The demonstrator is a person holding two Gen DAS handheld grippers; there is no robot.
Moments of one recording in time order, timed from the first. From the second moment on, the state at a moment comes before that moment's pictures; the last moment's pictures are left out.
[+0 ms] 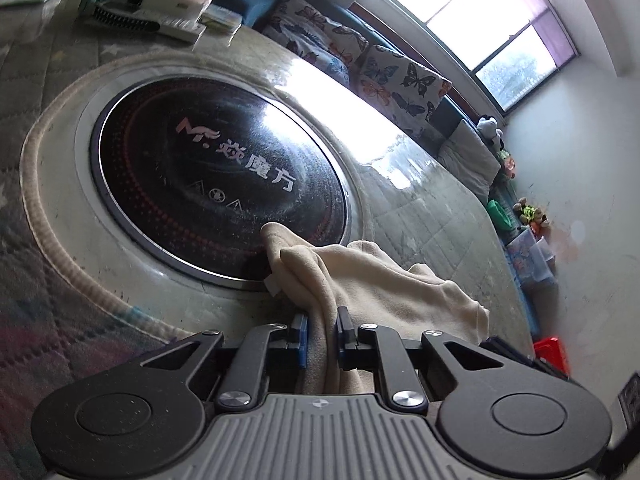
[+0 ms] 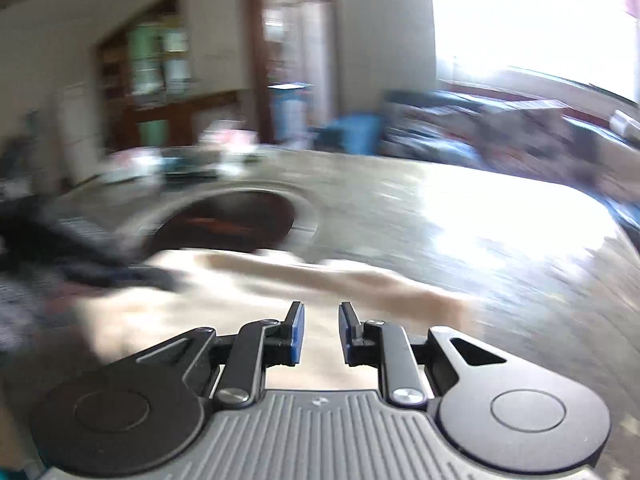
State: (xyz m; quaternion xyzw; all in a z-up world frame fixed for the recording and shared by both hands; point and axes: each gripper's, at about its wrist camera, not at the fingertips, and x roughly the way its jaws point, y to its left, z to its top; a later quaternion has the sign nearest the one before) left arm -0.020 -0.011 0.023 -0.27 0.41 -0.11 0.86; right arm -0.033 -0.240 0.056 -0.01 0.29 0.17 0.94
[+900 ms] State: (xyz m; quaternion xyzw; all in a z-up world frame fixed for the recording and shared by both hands) left arm -0.011 -0.069 0.070 -0.13 0.37 -0.13 0.91; right arm -0.024 -0.309 0.045 0.08 0.28 0.10 0.95
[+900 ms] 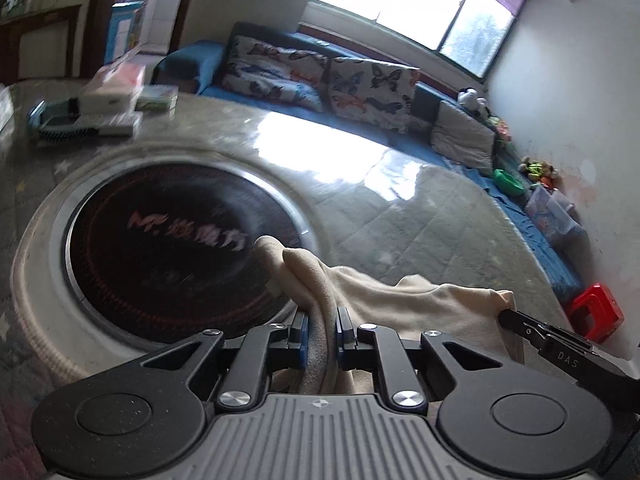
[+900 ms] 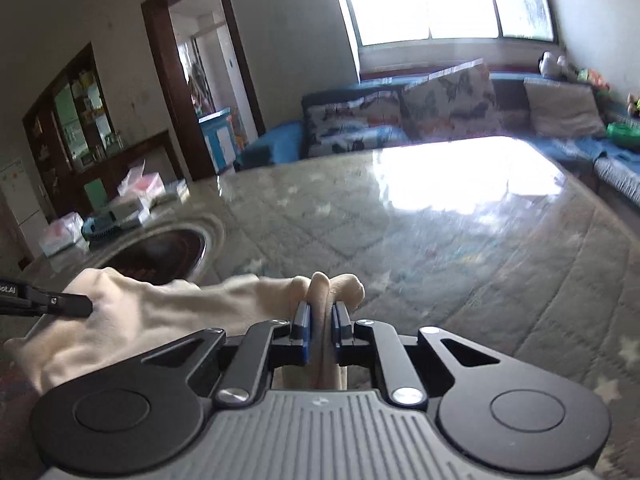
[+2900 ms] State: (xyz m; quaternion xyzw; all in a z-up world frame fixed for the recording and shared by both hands) left arm -0.009 -0.290 0.034 0.08 0.34 -0.30 0.89; right arm -0.094 -0.350 0.037 -0.01 0.30 -0.01 0.95
